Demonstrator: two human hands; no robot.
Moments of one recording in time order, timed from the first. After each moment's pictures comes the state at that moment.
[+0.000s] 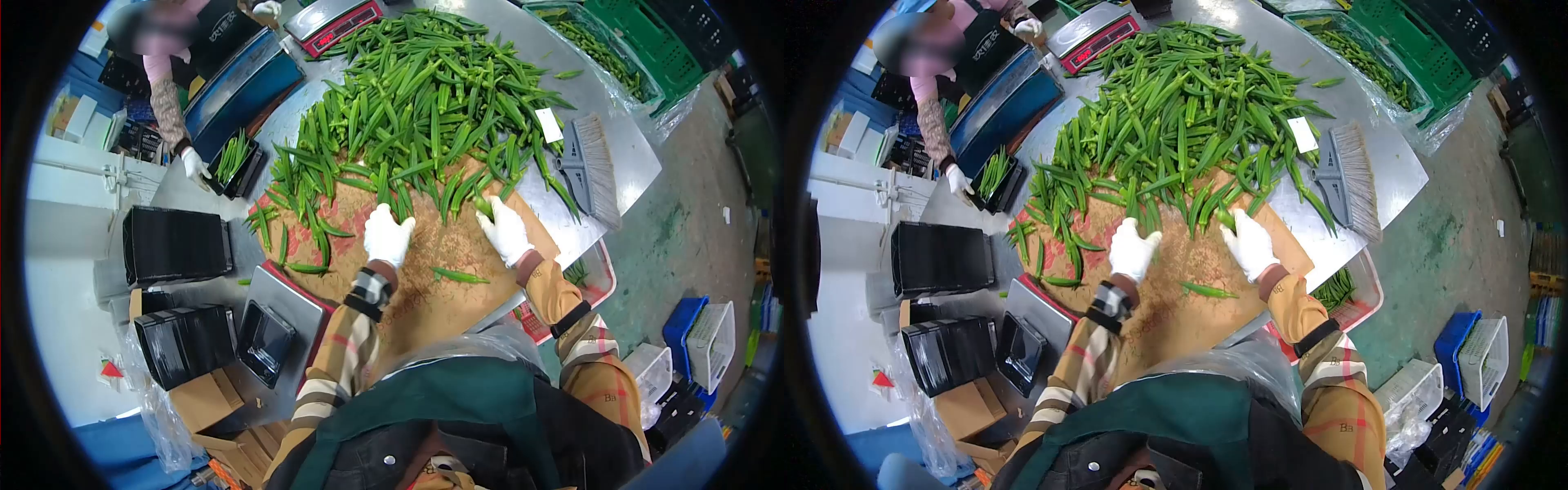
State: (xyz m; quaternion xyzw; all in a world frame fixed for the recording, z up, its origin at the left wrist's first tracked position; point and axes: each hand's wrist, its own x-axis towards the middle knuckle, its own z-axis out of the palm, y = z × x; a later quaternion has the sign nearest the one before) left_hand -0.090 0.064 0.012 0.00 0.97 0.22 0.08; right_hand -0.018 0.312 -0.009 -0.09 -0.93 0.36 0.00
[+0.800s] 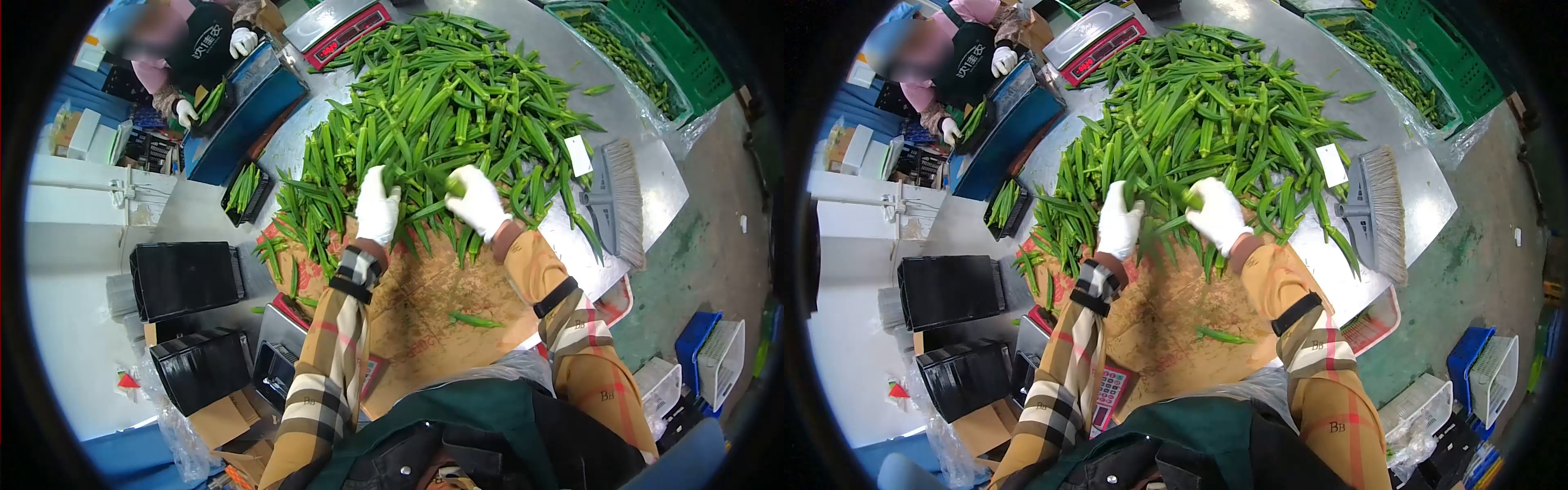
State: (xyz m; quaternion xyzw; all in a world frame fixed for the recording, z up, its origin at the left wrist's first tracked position) left_hand -0.239 0.069 0.003 0.12 0.92 0.36 -0.09; right_hand -0.185 0.284 0.002 -0.04 -0.88 0.47 0.05
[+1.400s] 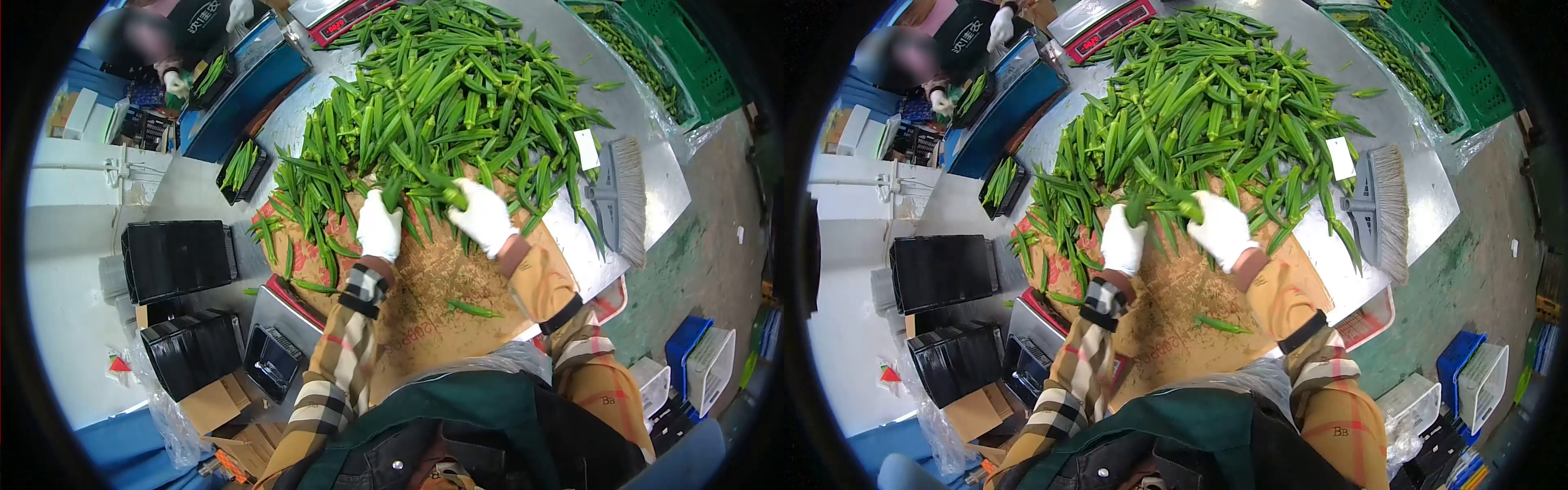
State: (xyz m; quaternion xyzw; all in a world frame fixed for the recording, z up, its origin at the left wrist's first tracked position) left_hand -0.177 0.053 -0.006 -0.01 0.97 0.26 0.00; right_hand -0.143 0.266 0.023 -0.03 -0.91 0.41 -0.01
